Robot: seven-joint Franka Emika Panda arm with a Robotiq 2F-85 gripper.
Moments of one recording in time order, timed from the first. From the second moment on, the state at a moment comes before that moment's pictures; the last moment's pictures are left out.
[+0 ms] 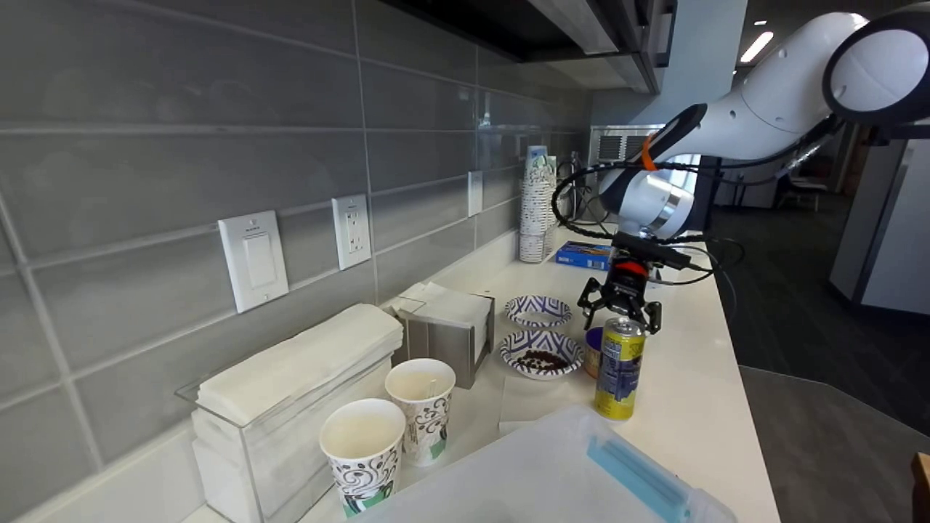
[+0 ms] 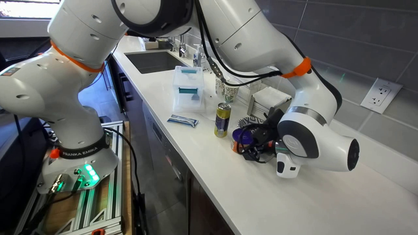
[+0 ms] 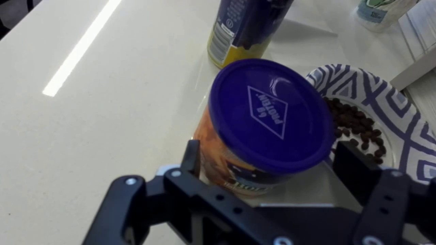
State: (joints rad) arm -0.37 0.74 -0.20 -1.60 0.76 1.54 0.16
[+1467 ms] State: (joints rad) arm -0.37 0.88 -0.19 -1.48 0.76 1.36 0.24
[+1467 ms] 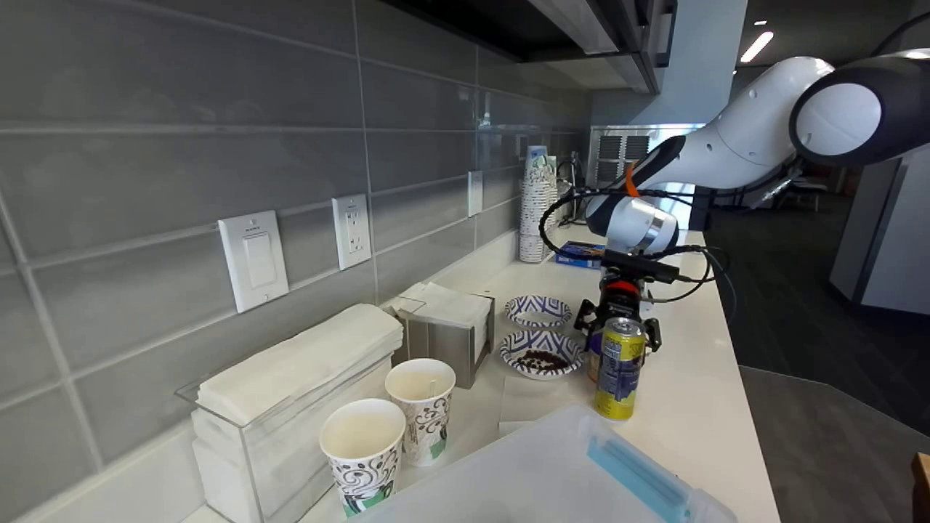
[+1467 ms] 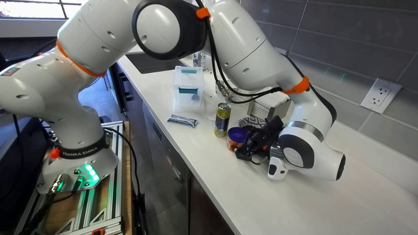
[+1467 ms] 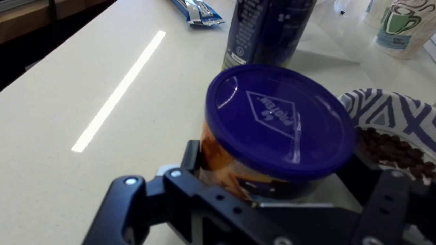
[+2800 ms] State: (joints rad) arm -0.38 0.92 -0.20 -1.44 0.79 1.27 0.33
